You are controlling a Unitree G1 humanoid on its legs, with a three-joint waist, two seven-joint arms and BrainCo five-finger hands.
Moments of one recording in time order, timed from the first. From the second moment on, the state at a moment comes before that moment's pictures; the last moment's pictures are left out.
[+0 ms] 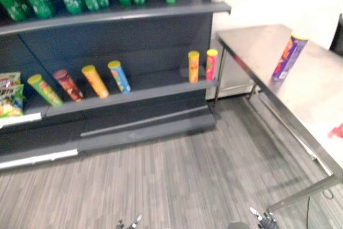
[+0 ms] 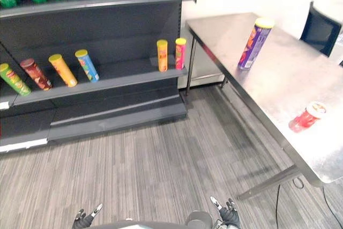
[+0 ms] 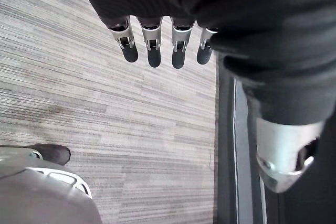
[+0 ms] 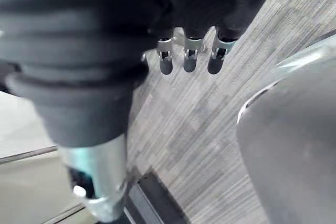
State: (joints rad) left arm 0.20 0.10 0.04 1.11 -0.33 -0.30 0.25; right arm 0.14 -0.06 -0.14 1.11 0.48 -0.39 0.04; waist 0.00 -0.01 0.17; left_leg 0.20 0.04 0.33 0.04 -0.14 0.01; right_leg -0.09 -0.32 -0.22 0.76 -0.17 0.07
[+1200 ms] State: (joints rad) left arm 0.16 0.07 0.12 1.07 -0.38 -0.28 0.23; right arm 0.13 -0.08 -0.10 1.05 0.48 -0.38 -0.01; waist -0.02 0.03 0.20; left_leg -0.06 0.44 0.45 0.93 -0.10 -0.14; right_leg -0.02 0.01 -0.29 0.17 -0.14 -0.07
